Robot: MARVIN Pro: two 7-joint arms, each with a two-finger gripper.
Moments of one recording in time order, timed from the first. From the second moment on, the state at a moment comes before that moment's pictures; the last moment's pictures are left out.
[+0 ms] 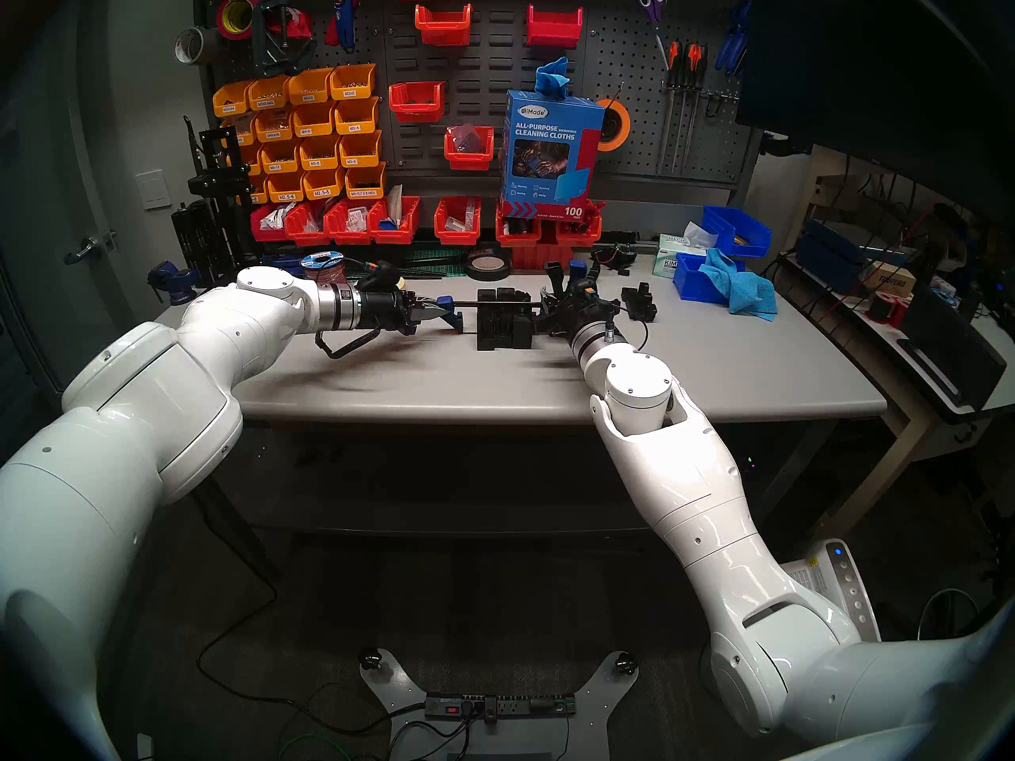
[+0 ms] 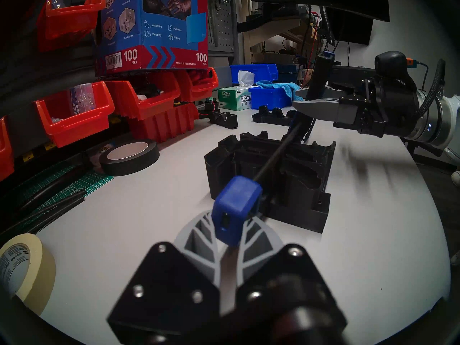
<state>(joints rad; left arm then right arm) 0.32 -1.20 -0.54 -0.19 -0.78 -0.19 -1.14 -1.14 -1.46 1.26 -1.38 0.06 0.14 -0.03</state>
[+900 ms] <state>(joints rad) 0.32 -1.20 -0.54 -0.18 -0.78 -0.21 -1.14 -1.14 -1.47 1.25 -1.38 0.05 0.14 -0.04</state>
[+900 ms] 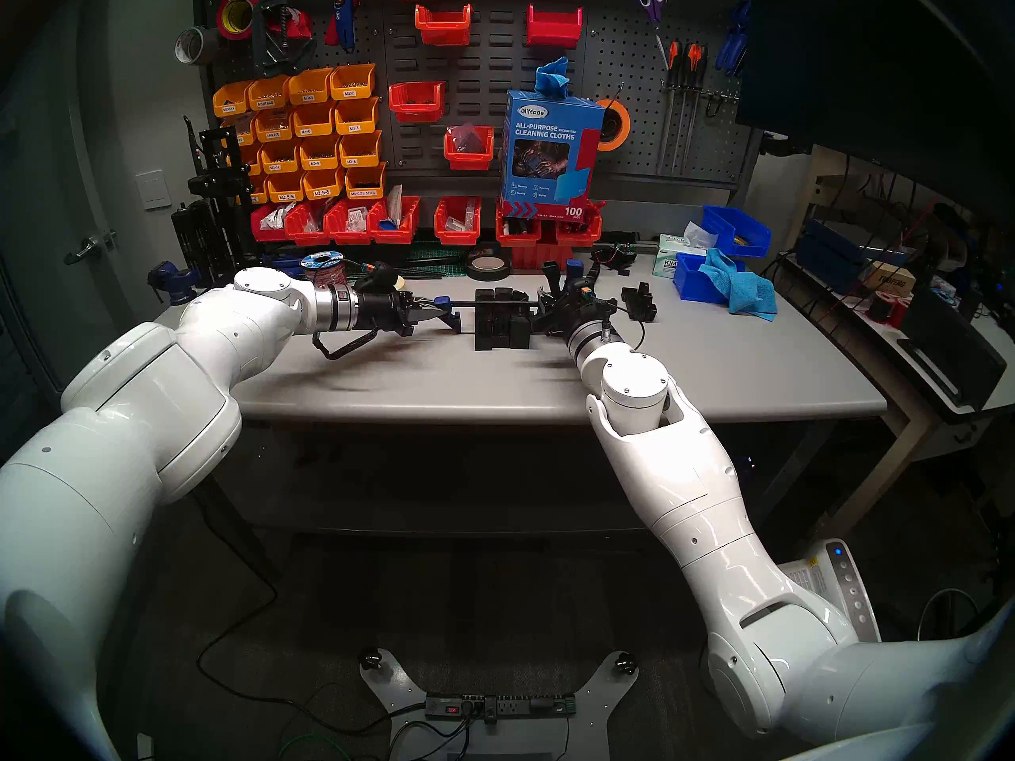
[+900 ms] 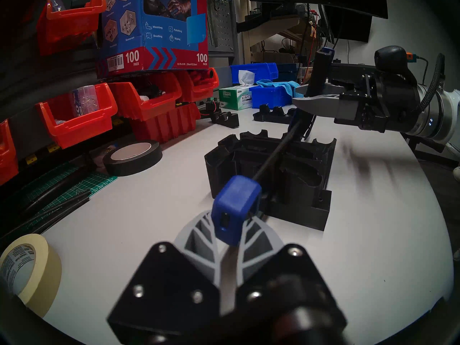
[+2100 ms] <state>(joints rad) 0.32 -1.19 -0.54 -0.17 -0.77 -0.24 -1.15 -1.13 -1.52 1.21 -1.37 0.03 0.14 -0.06</state>
